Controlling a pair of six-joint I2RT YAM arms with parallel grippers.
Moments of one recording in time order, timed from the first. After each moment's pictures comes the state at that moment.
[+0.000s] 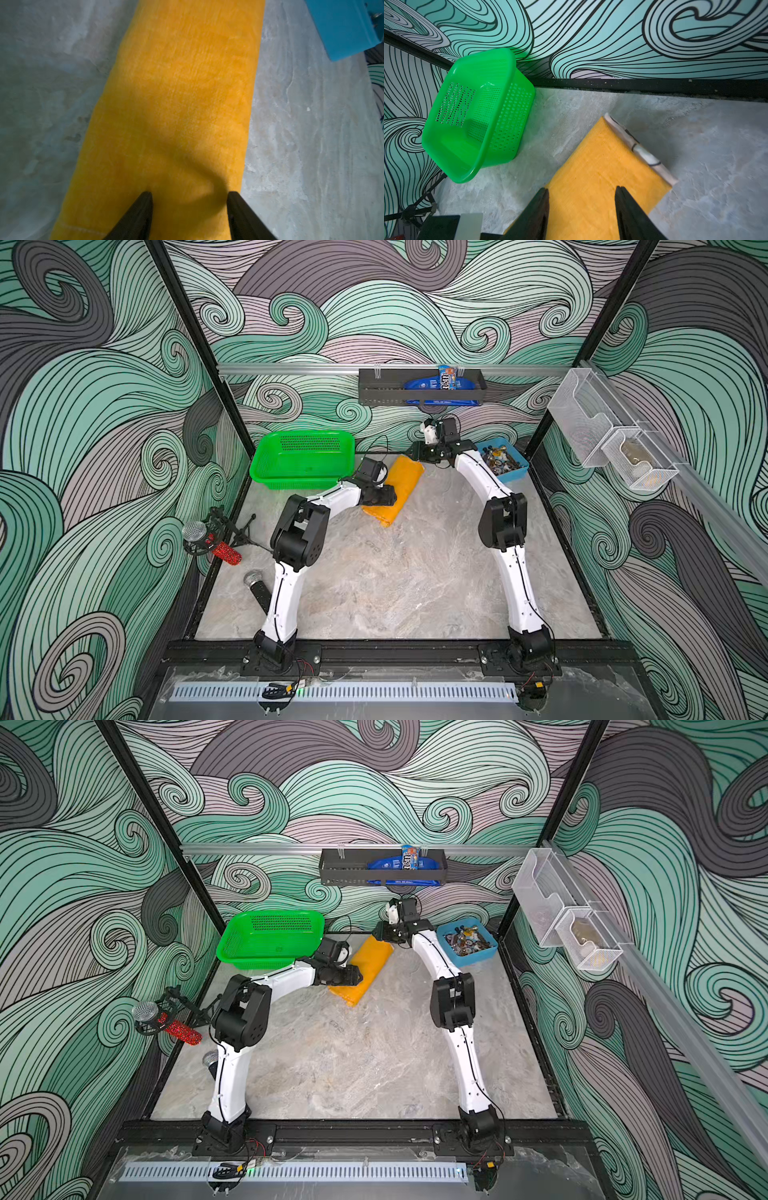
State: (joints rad) left arm -0.46 2.21 1.64 -0.35 0.22 -0.34; right arm 0.26 2.58 2.46 -0.62 -0.37 0.32
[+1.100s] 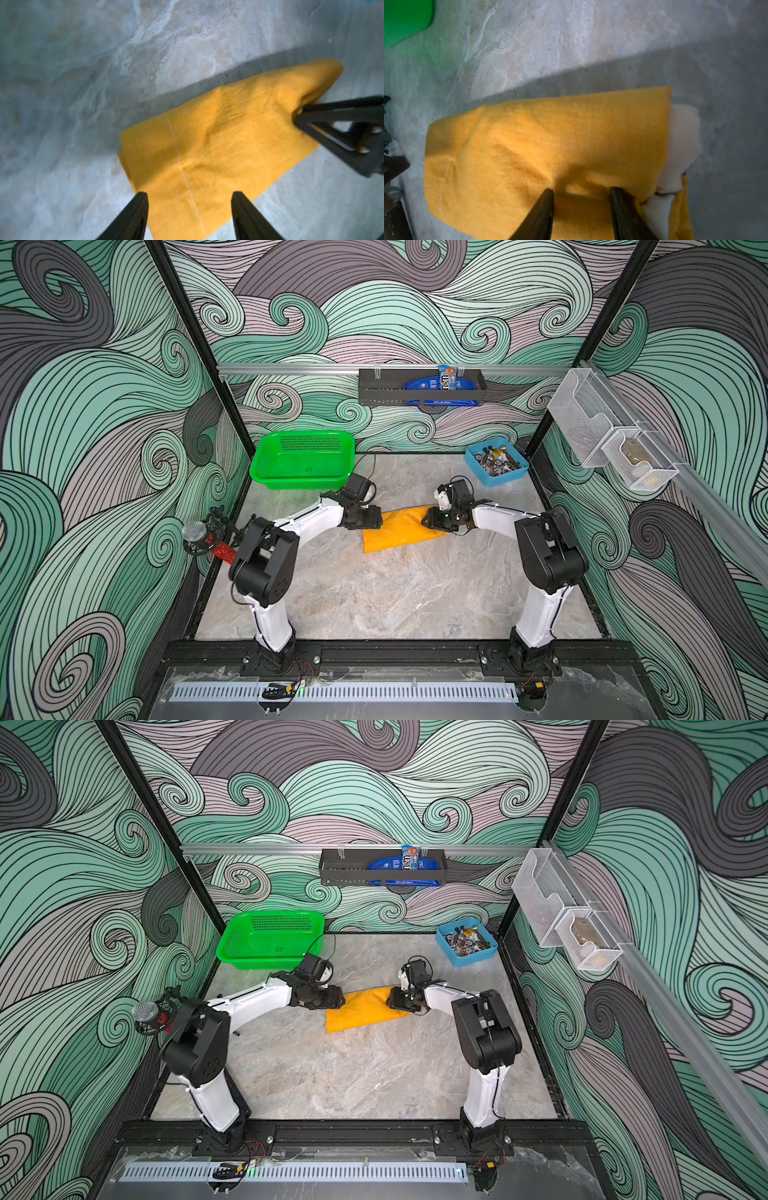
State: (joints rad) left arm -0.47 1.69 1.15 -0.48 0.17 -0.51; right arm 0.33 1.85 1.05 -0.28 -0.30 0.49
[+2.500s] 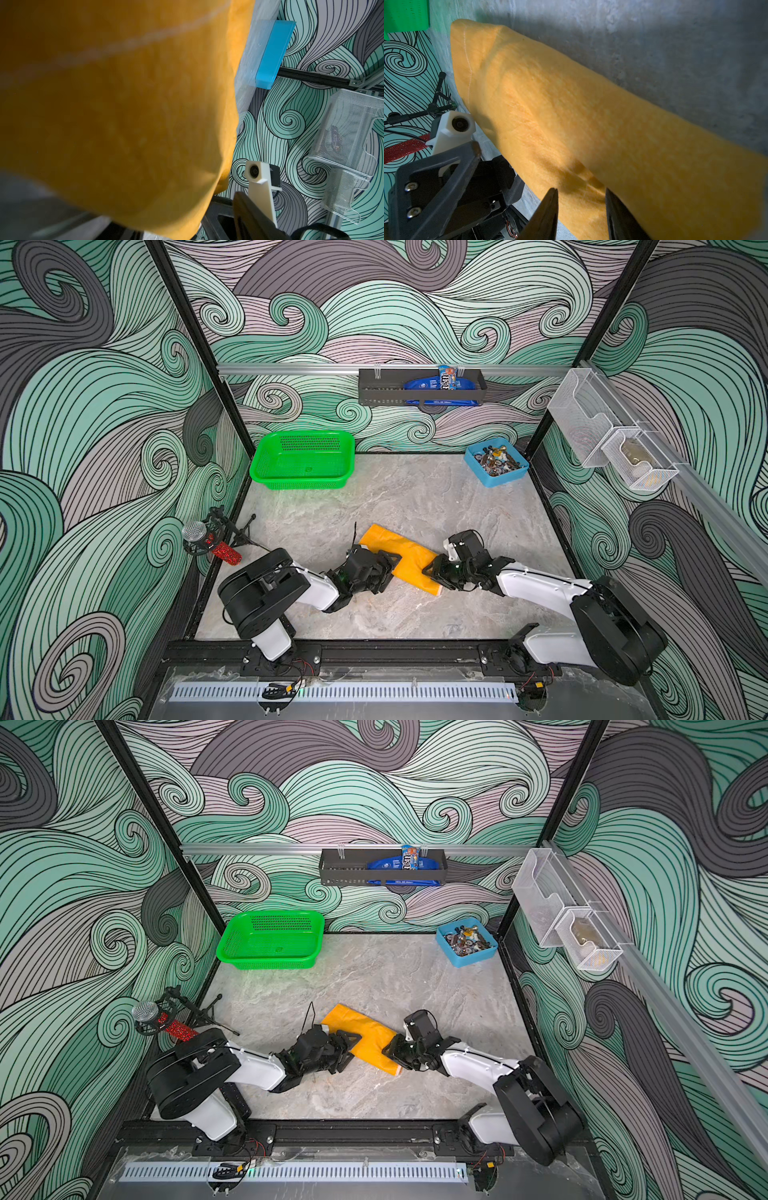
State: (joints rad) left arm -0.85 1.67 0.40 0.75 0.05 -1.66; right arm 0.56 1.33 0.48 -0.13 -0.36 0.99
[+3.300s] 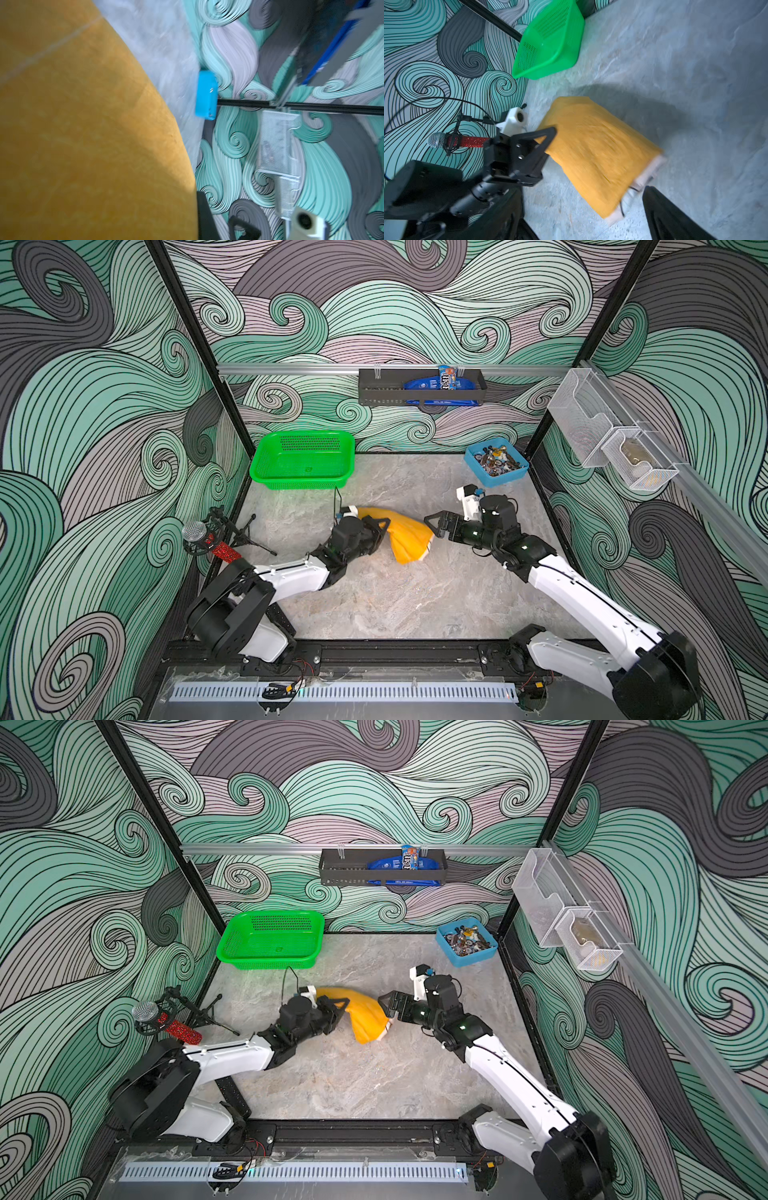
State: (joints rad) left arm -0.62 1.40 0.64 0.53 0.02 -1.43; right arm 0.43 1.06 0.82 -0.33 -0.28 0.64
